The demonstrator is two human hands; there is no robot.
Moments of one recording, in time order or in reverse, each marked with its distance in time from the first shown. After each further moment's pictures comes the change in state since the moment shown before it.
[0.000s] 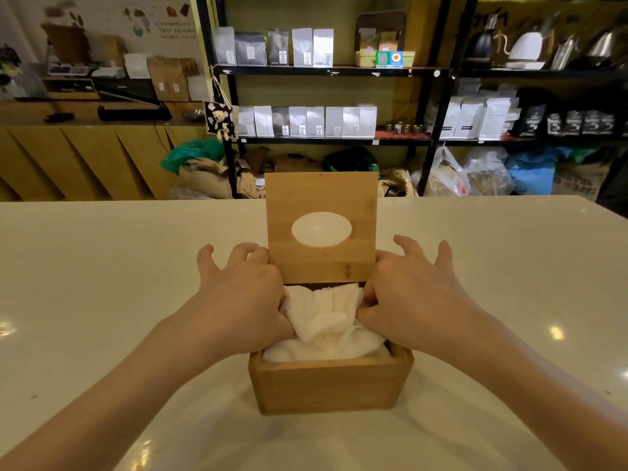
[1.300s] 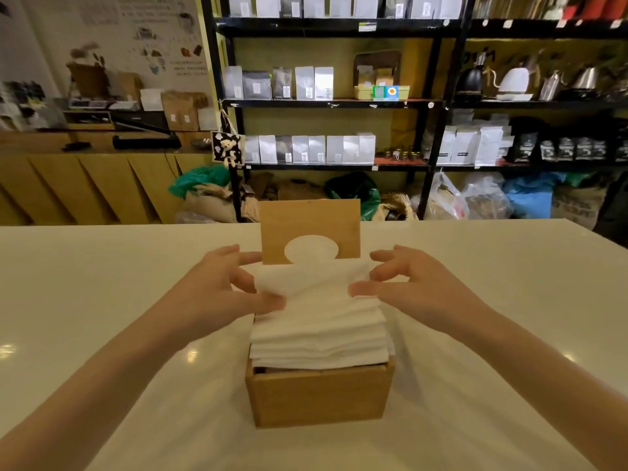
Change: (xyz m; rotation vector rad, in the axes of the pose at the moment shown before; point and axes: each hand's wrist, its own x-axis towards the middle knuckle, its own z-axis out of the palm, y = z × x) left_hand -0.003 -0.023 -0.007 -0.754 0.178 -0.106; right_hand 0.006 0.036 -0.006 0.816 0.088 0.004
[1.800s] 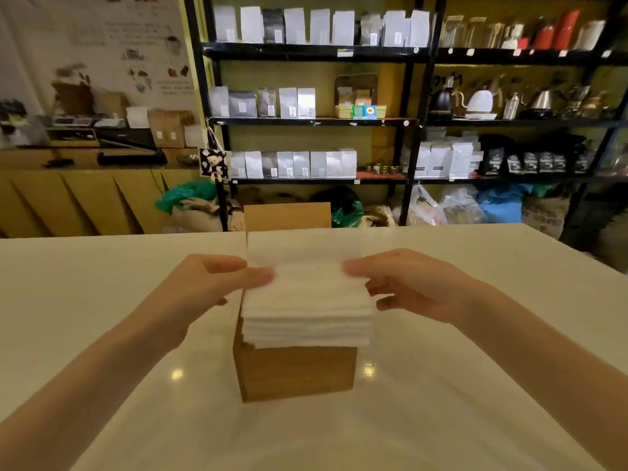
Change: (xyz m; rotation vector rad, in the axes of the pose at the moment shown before) left_hand -0.035 0.018 0.001 -0.484 0.025 -0.079; right_hand -0.022 0.005 -0.028 0.445 -0.310 0.134
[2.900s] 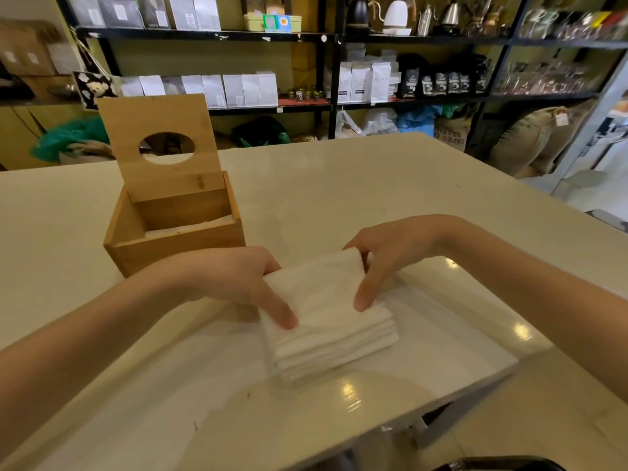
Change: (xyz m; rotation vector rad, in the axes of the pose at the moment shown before) left_hand -0.050 -0.009 0.121 0.821 -0.877 0.048; right_hand -0.095 0.080 -0.038 -0.728 -0.267 0.198
